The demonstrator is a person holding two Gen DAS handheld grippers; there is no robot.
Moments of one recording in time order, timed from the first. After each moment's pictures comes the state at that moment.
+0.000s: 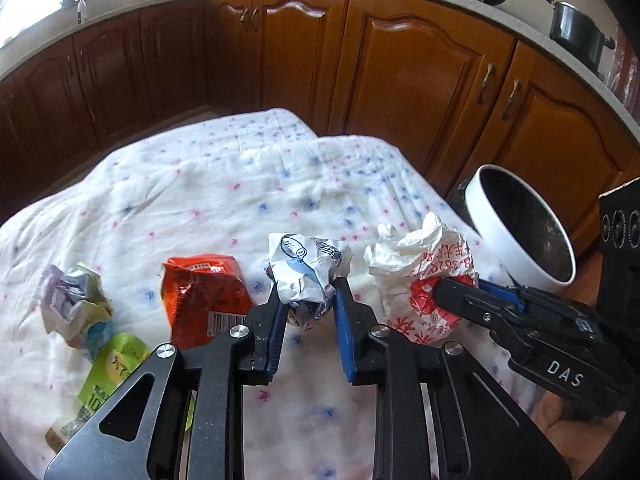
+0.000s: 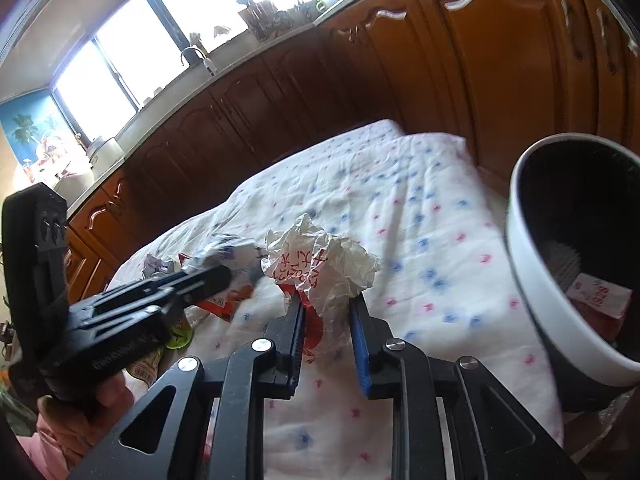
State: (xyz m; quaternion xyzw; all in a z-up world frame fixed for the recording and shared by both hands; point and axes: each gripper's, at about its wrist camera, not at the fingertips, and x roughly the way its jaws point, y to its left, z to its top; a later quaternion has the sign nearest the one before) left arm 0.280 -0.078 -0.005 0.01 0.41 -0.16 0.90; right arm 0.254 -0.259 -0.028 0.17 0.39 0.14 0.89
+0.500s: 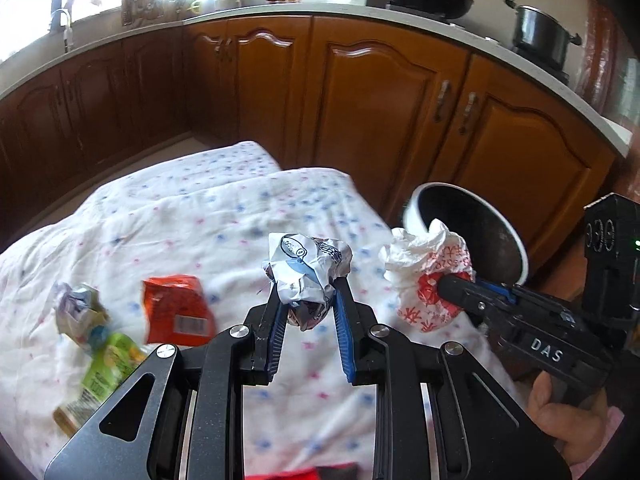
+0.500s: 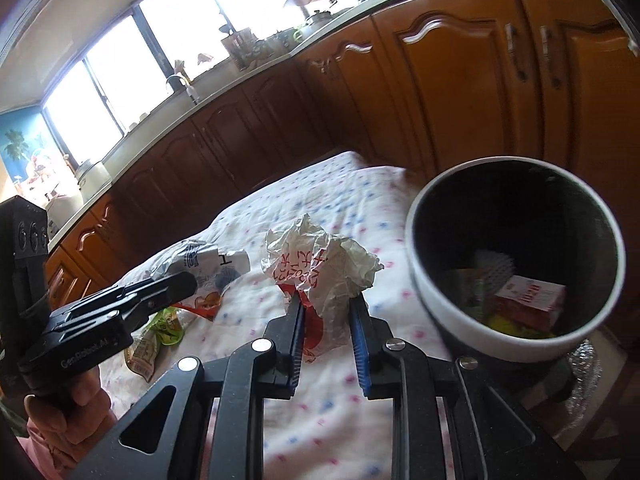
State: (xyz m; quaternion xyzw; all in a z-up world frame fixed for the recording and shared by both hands) left arm 0.239 -0.112 0.040 0.02 0.38 -0.20 0.90; right arm 0.209 -0.315 0.000 0.18 0.36 0.10 0.91
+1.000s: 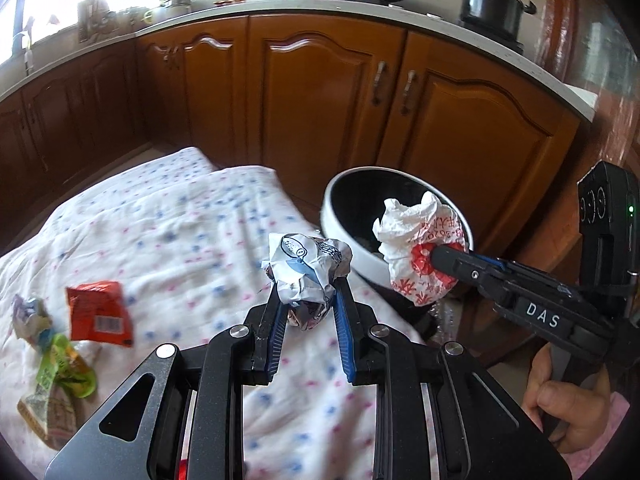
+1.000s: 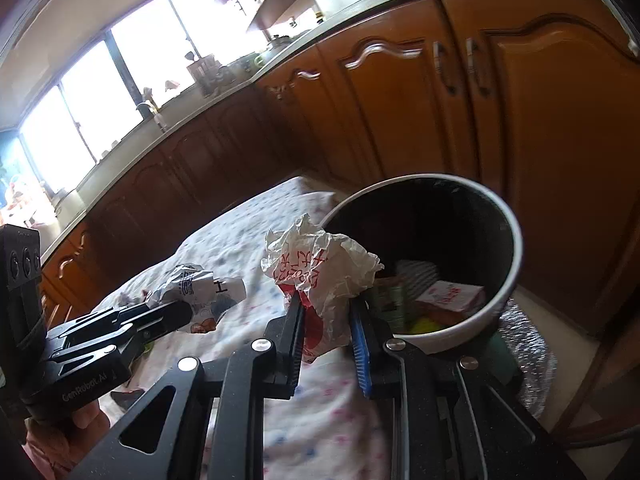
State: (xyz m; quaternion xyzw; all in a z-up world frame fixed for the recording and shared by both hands) left arm 0.211 -0.186 0.042 0.05 0.37 -0.26 0.89; right arm 0.178 -0.381 0.012 0.19 0.34 0.03 0.92
